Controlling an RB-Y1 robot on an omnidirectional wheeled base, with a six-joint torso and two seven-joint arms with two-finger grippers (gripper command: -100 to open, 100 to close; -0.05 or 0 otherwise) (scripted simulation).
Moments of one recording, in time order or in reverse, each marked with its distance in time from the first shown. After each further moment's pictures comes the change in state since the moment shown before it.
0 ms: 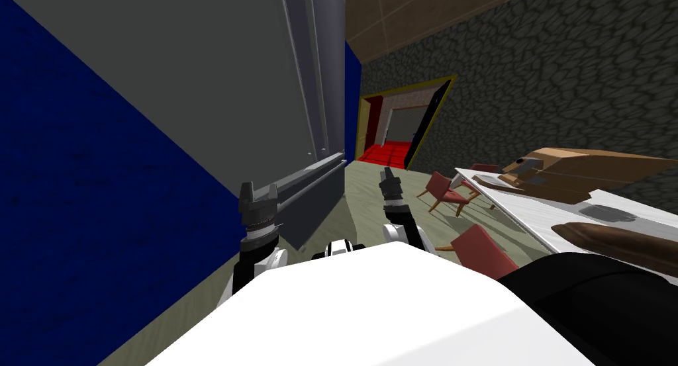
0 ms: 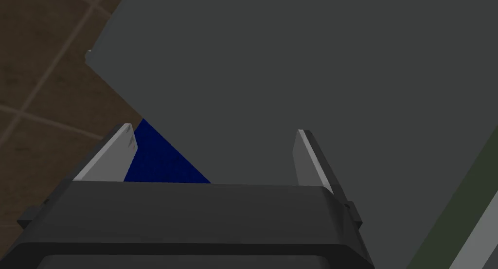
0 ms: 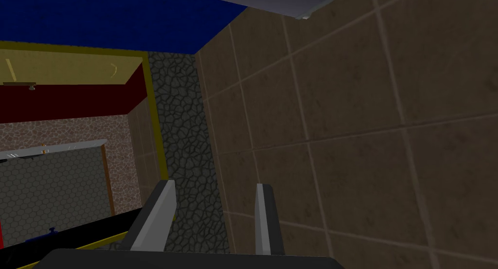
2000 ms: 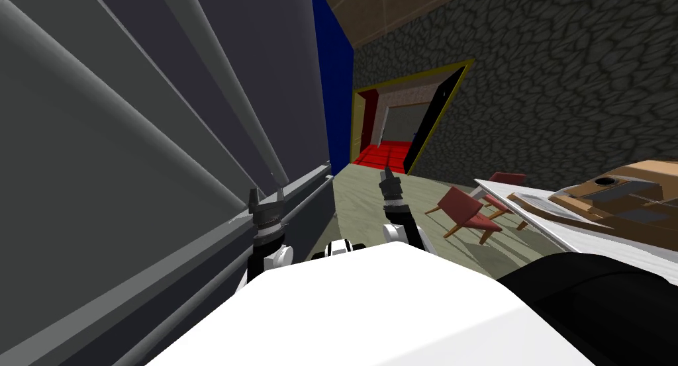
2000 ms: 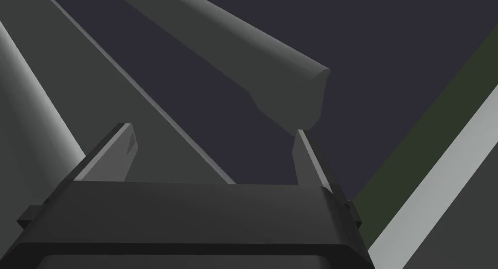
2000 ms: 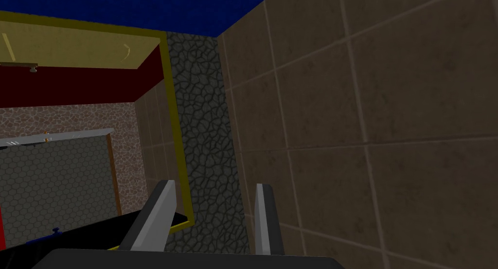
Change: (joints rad) left arm -0.073 0.032 -0.018 0.197 0.160 -0.089 0.094; right arm 0.000 0.000 0.000 0.000 0.000 0.000 0.000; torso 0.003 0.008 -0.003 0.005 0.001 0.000
